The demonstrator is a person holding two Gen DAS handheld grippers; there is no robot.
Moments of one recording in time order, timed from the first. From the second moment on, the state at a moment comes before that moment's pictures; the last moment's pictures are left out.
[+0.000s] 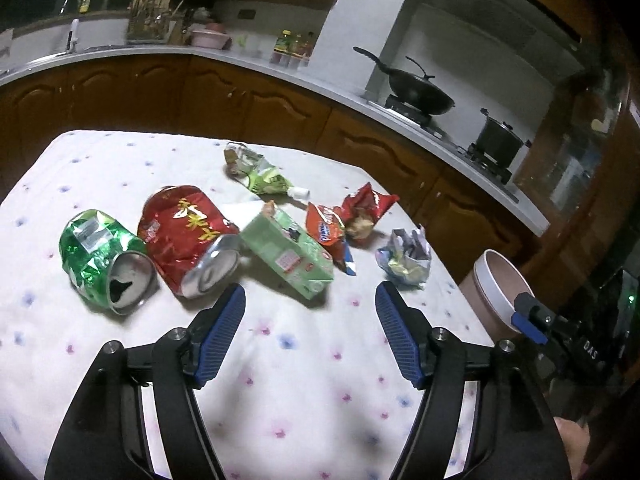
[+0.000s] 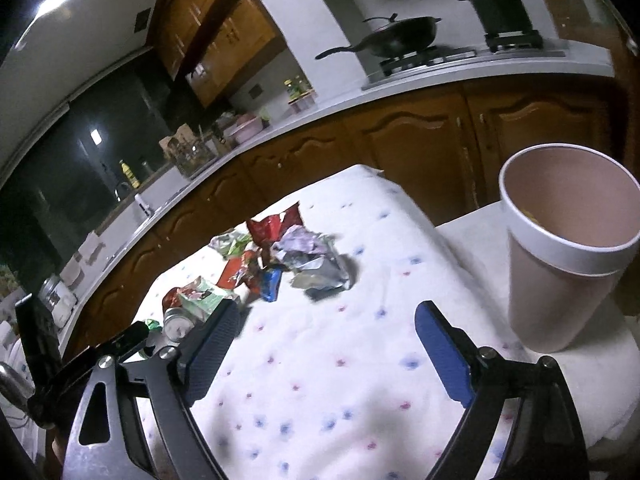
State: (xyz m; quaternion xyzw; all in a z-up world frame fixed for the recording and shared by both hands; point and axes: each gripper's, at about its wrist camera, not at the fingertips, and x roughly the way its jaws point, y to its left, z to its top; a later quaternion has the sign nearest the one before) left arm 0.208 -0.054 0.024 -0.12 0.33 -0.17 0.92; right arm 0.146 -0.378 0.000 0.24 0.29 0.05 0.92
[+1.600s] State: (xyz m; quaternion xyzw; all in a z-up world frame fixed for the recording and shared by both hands) left arm 0.365 -0.131 -0.004 -0.01 0.47 -0.26 0.84; right arm 0.272 -0.375 -0.032 0.21 0.37 0.07 0.90
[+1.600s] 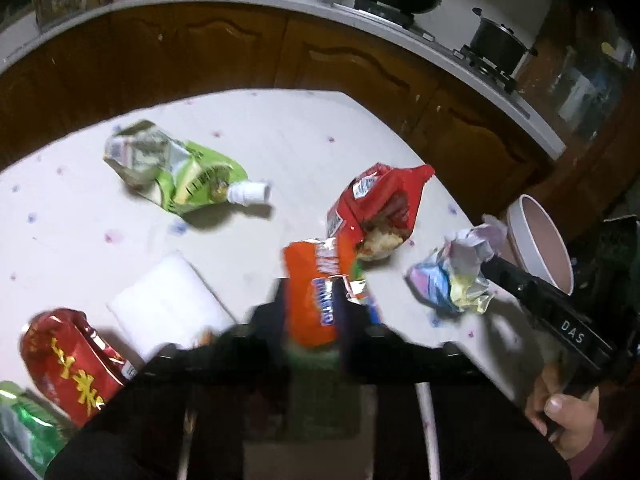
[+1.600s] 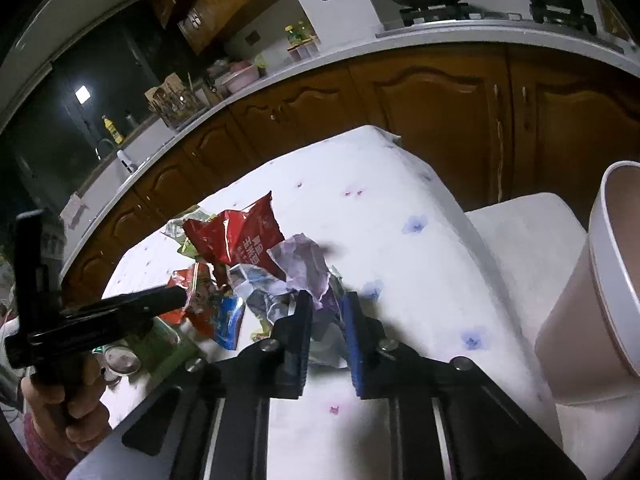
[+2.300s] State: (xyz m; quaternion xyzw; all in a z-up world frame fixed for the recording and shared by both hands) left arm 0.294 -0.114 0.044 -0.06 0.38 -0.29 0.88; right arm 0.226 -0.384 -0.008 0.23 0.33 0.07 0.91
